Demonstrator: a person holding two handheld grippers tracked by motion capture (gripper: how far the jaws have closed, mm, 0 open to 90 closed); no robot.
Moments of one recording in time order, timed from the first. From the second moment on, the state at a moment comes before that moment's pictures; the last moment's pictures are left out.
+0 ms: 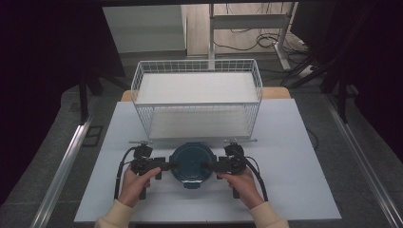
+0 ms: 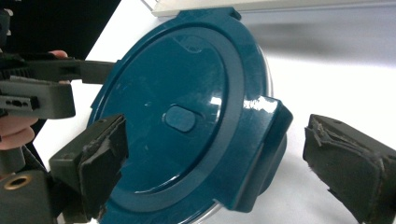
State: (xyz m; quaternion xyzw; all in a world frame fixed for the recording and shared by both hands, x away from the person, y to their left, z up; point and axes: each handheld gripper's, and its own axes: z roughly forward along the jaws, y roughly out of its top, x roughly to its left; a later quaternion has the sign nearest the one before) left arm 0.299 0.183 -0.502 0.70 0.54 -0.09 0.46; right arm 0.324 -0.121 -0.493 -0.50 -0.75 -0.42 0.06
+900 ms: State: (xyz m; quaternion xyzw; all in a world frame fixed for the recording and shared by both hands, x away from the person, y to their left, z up) left arm 0.299 0.178 -0.515 0.66 0.57 -0.14 0.46; right arm 0.323 -0.126 -0.506 -0.54 -0.70 -0.44 0.13
